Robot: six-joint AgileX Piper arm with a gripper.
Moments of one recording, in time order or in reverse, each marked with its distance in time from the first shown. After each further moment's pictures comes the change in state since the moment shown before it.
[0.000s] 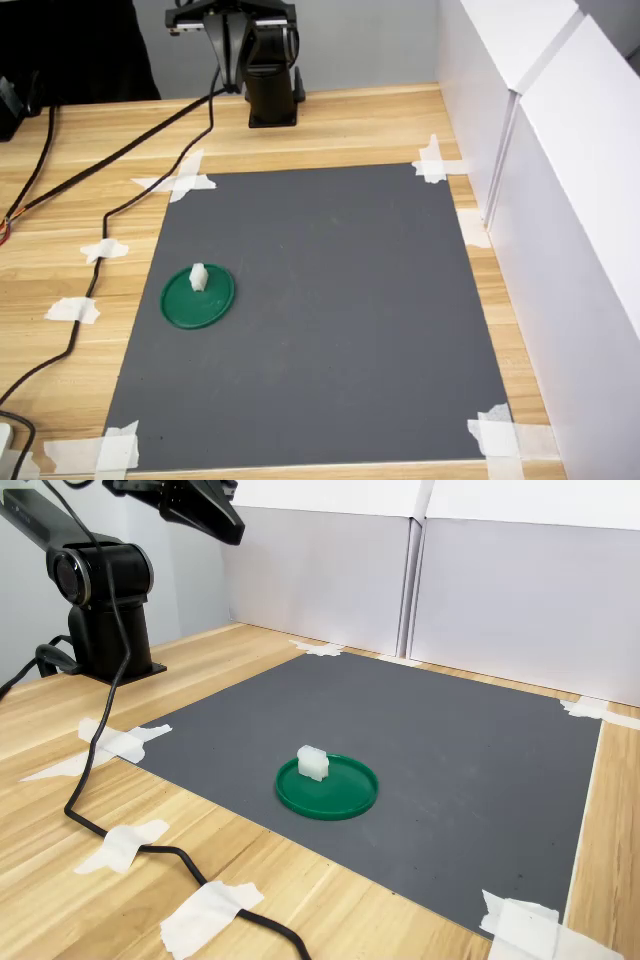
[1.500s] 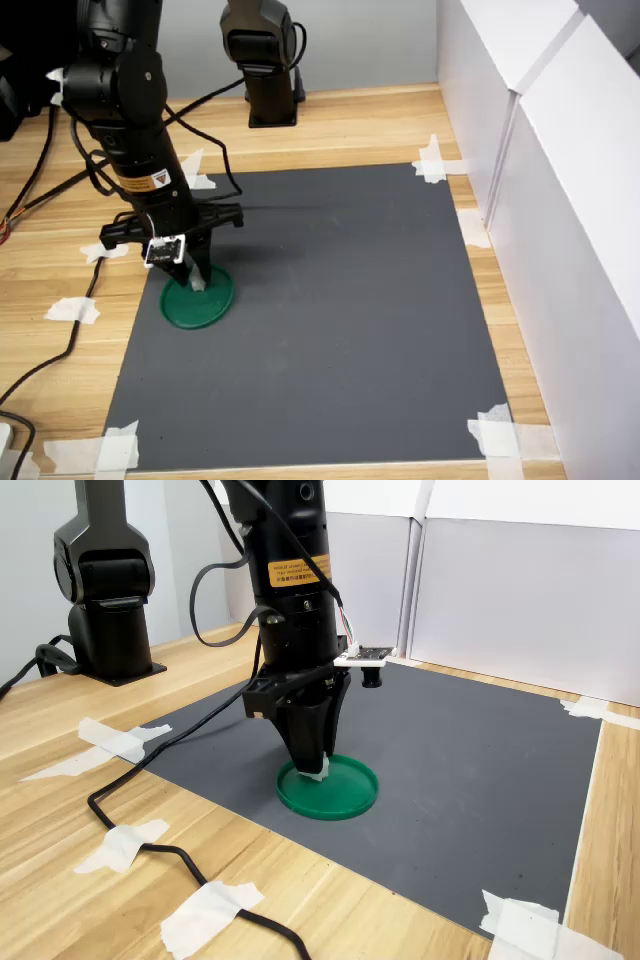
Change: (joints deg) arm -11.2 85.7 -47.3 2.0 15.8 -20.7
